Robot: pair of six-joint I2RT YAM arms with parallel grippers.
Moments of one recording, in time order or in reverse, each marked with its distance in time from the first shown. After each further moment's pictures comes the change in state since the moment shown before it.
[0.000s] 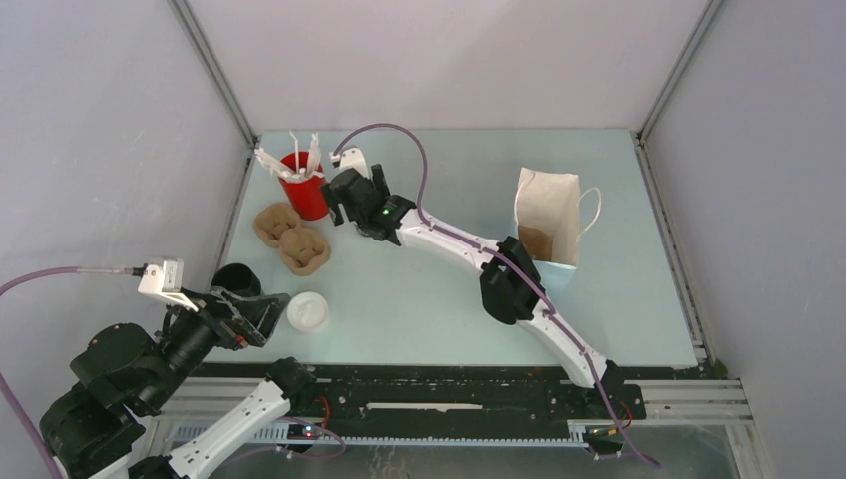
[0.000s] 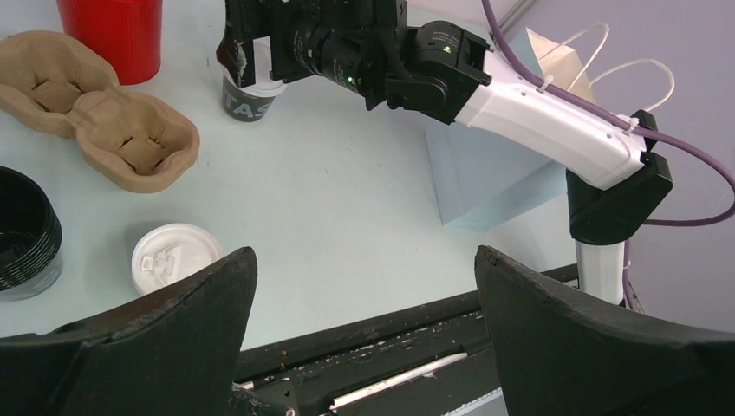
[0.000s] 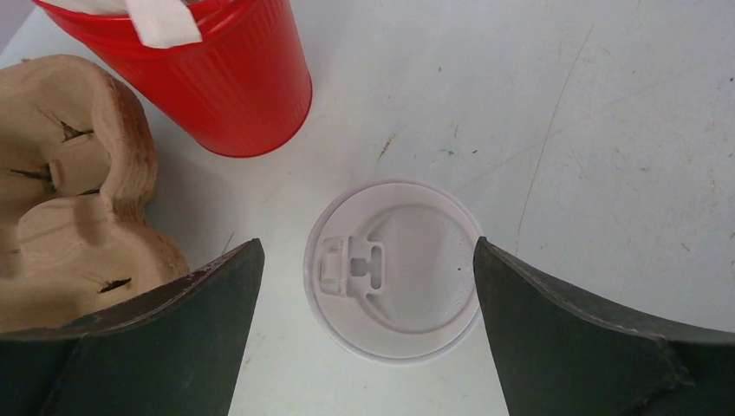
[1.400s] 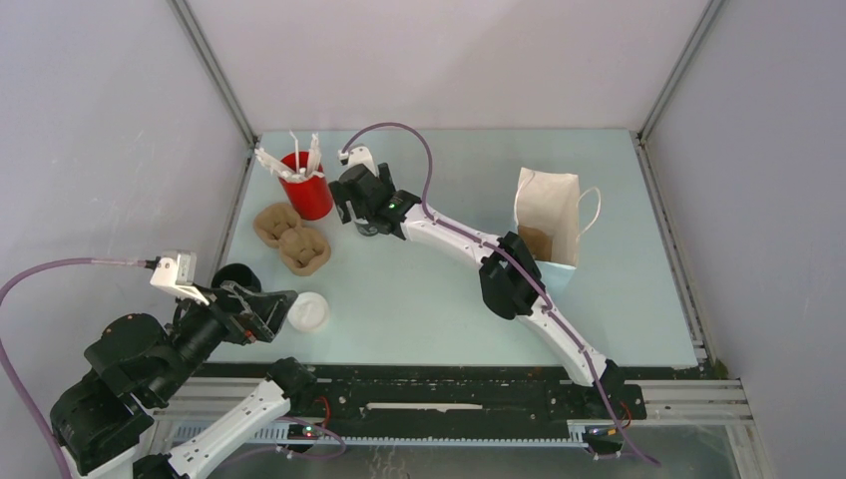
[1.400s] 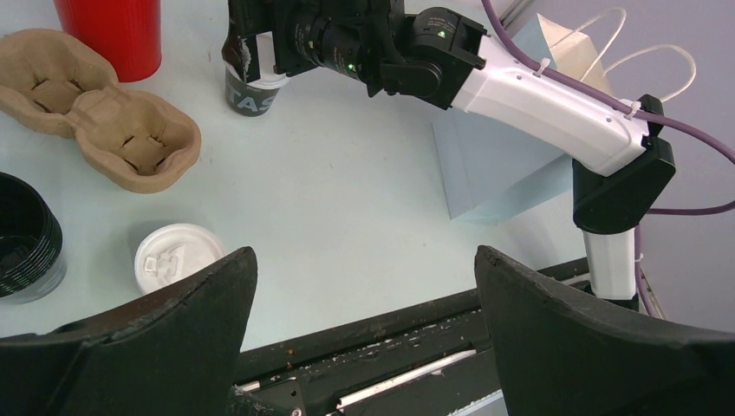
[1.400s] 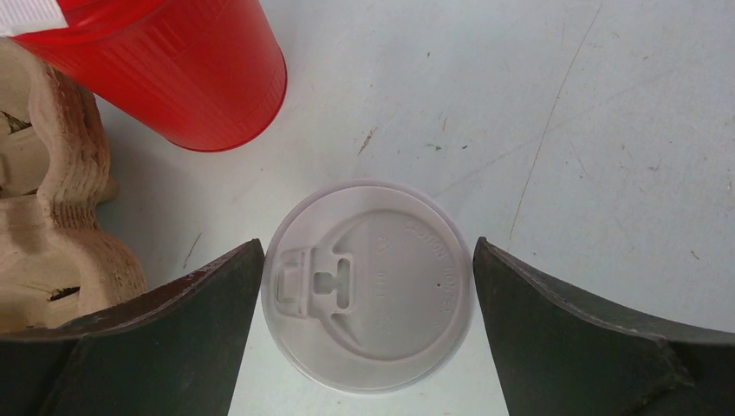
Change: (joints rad) left arm 0.000 0.023 -0.023 0.016 0.007 0.019; right arm -0.043 0.037 0.007 -0.005 -0.070 -0.003
